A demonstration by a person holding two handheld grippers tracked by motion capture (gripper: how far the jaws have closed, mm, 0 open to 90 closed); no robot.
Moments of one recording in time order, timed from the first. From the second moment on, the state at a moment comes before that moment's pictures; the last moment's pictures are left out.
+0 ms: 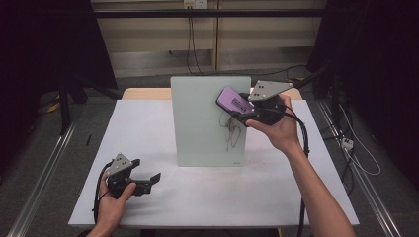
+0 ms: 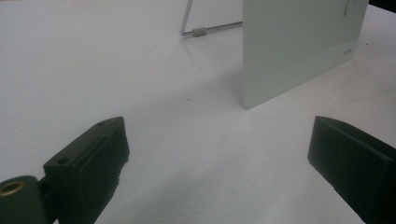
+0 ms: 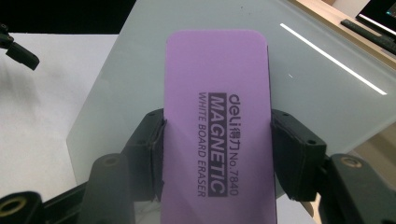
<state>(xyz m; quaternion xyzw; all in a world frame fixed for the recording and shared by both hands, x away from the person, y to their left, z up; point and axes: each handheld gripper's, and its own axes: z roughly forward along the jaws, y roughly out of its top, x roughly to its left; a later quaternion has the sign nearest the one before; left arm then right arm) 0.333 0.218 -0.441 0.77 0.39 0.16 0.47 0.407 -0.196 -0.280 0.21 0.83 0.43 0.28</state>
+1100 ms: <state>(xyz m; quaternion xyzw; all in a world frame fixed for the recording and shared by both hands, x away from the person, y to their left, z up) 0.334 0.219 -0.442 0.77 0.40 0.17 0.47 0.396 -0.184 -0.312 0.20 0.85 0.41 0.27</state>
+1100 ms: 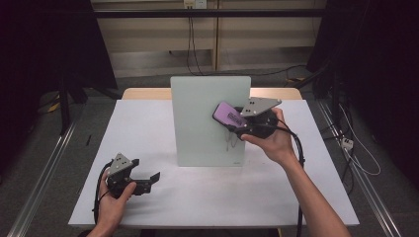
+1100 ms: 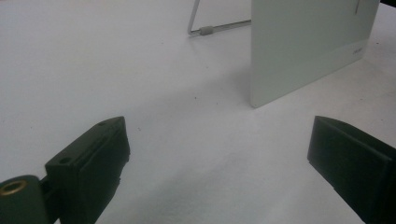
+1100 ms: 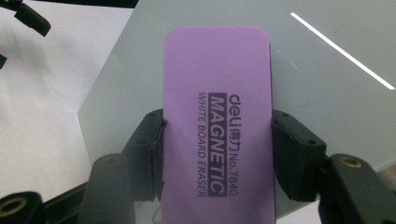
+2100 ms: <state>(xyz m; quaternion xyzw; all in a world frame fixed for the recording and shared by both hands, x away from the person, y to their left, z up) 0.334 0.217 -0.443 0.77 0.40 0.16 0.47 0.399 -0.193 -0.300 0.21 0.83 0.42 0.30</state>
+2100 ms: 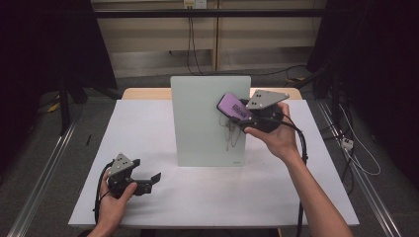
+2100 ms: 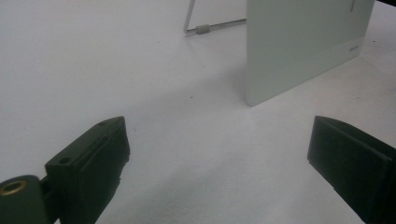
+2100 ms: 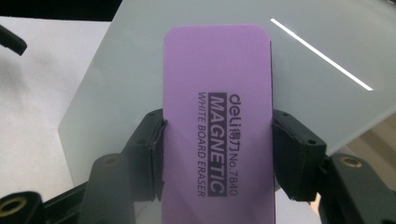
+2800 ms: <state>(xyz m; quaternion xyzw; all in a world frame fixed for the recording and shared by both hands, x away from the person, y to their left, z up) 0.334 0.217 -0.443 0.77 0.40 0.16 0.47 0.386 -0.182 -0.340 0.20 0.85 0.40 0.27</state>
